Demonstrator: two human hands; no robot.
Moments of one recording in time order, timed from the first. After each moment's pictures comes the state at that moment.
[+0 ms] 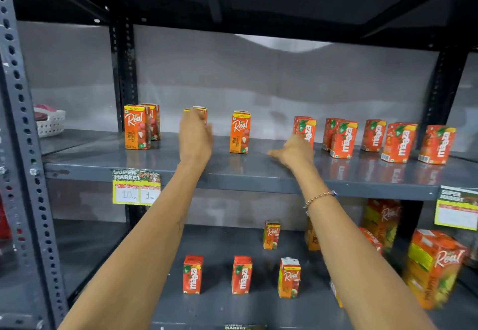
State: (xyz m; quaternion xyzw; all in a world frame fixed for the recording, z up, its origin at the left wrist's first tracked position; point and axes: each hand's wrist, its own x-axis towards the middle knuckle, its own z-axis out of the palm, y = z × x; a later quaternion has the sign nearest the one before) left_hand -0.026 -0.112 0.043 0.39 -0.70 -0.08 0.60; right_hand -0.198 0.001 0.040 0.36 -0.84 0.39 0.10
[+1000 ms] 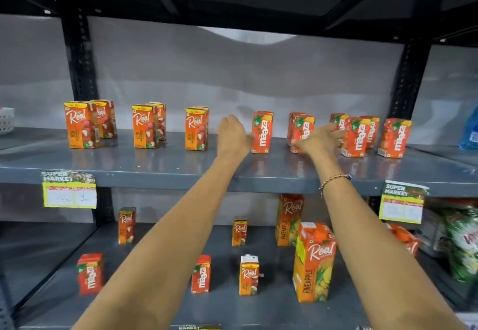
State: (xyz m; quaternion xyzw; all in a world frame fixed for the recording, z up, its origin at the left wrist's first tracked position) left_hand -0.185 -0.023 0.046 0.35 -0.81 -0.08 0.46; right_hand -0.331 0.077 0.052 0.22 -0.87 0.42 0.12
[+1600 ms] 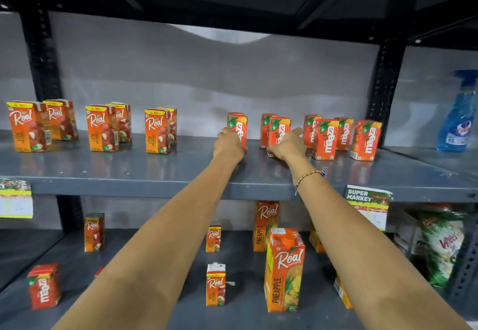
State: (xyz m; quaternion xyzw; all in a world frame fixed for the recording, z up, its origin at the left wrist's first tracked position) left_hand -0.274 -0.011 0.039 0.44 -0.81 -0.16 0.35; right_hand -0.389 0.066 0.044 0.31 -0.84 0.44 0.04
